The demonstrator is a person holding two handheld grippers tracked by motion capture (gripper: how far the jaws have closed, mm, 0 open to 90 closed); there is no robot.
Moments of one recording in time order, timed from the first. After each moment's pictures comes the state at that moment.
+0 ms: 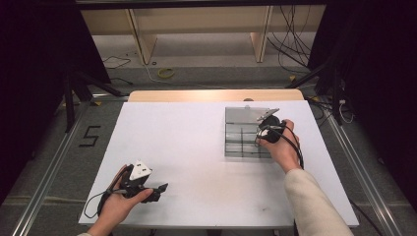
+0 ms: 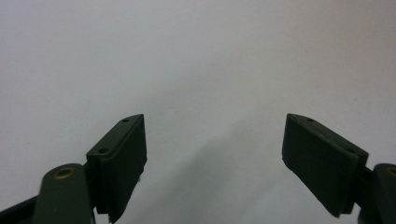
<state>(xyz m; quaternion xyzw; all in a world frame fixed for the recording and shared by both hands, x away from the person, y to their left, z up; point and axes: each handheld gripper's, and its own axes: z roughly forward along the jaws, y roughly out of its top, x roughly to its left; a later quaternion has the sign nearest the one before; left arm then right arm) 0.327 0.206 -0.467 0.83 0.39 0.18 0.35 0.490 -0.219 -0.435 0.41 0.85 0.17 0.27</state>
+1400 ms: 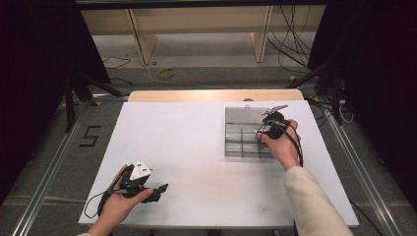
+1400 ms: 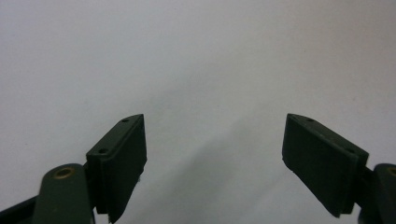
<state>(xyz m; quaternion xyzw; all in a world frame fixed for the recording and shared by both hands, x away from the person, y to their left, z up) 0.327 0.205 -0.467 0.83 0.39 0.18 0.36 0.494 -0.227 -0.430 0.48 0.82 0.23 0.23</state>
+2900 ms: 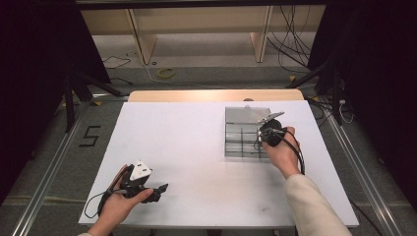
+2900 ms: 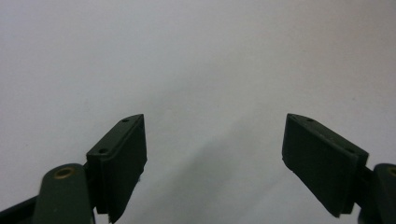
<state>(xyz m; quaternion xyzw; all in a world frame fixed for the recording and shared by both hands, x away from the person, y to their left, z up) 0.327 0.204 -0.467 0.83 0.39 0.18 0.35 0.471 -0.217 -0.433 0.45 0.84 0.22 0.22</state>
